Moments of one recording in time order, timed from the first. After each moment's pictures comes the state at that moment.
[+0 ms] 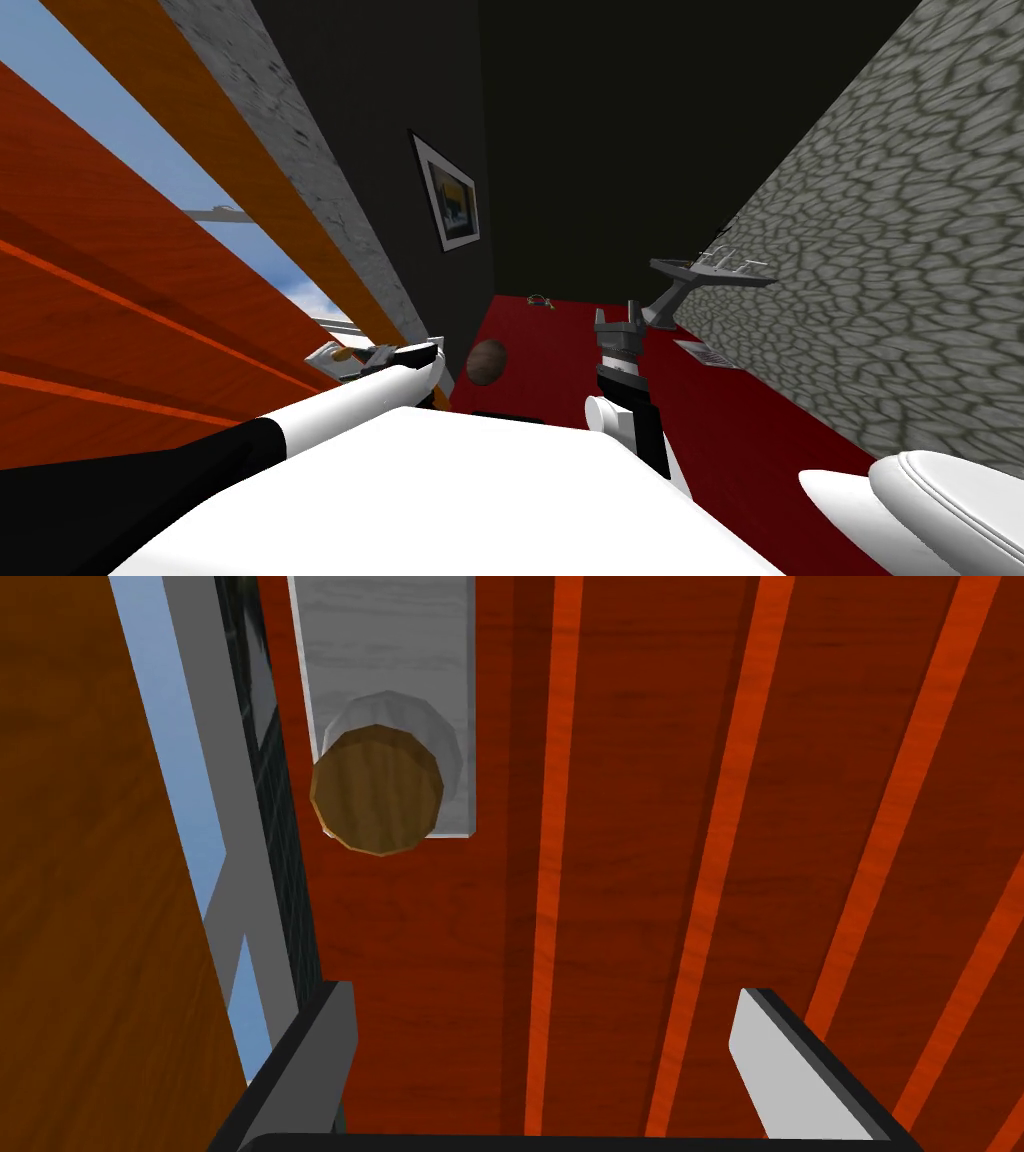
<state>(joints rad) -0.86 0.03 2.06 -0.67 -0.07 -1.22 -2.31</state>
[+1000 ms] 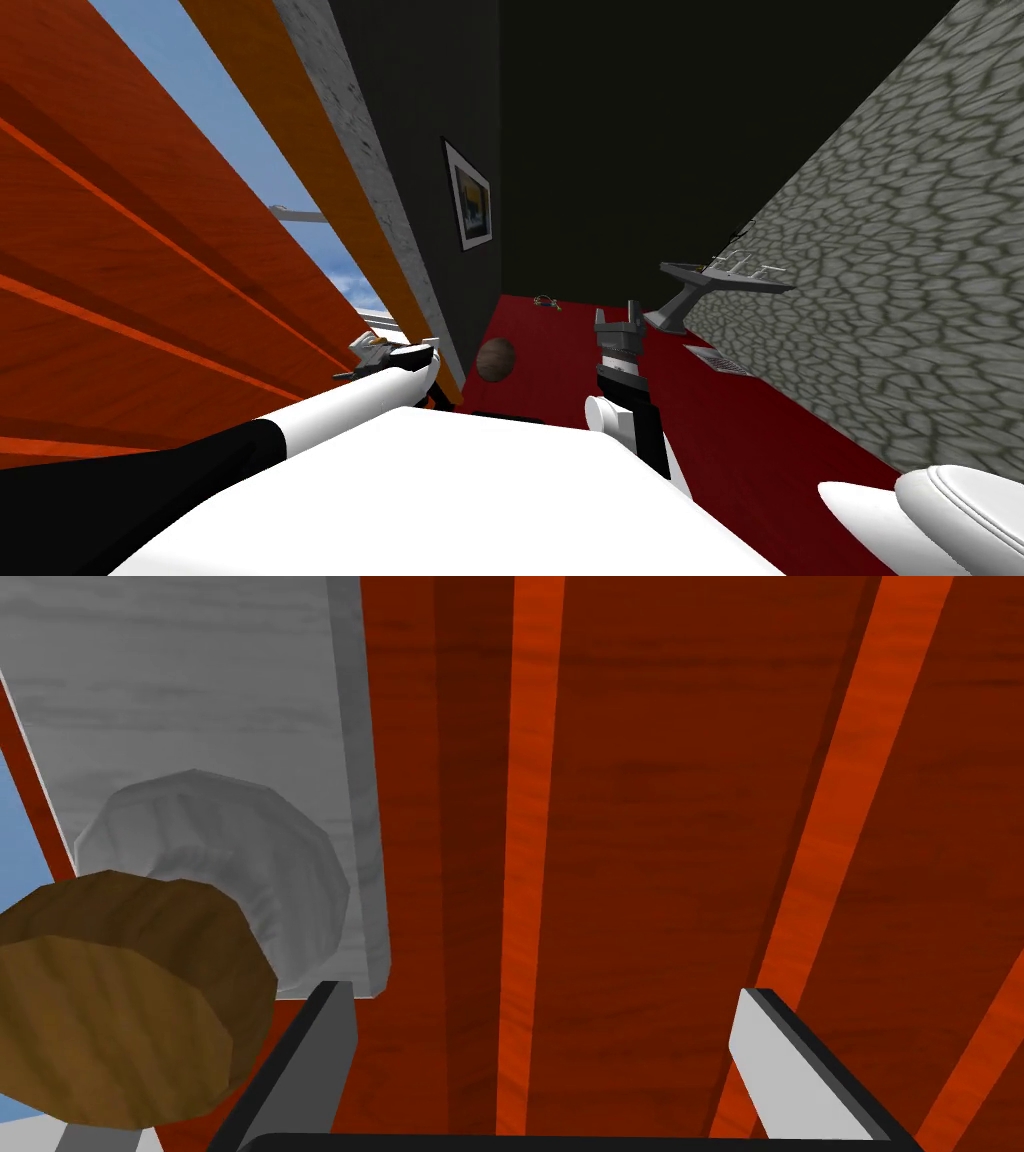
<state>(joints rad) -0.82 0.07 2.01 -0.65 -0.07 -1.19 -2.30</state>
